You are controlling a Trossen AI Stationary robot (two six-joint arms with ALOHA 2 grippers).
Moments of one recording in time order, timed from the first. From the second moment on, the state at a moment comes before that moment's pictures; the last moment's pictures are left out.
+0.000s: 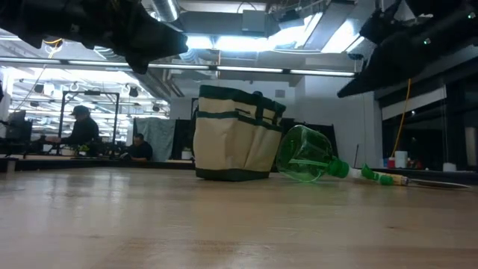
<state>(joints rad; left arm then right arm) -0.23 1.09 0.33 0.68 -0.42 -0.09 0.13 0.88 0.45 -0.14 0.44 0.07</state>
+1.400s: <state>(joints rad) -0.23 1.09 0.34 0.62 -0.43 -0.17 -0.17 1.26 0.45 -0.36 0.23 0.47</state>
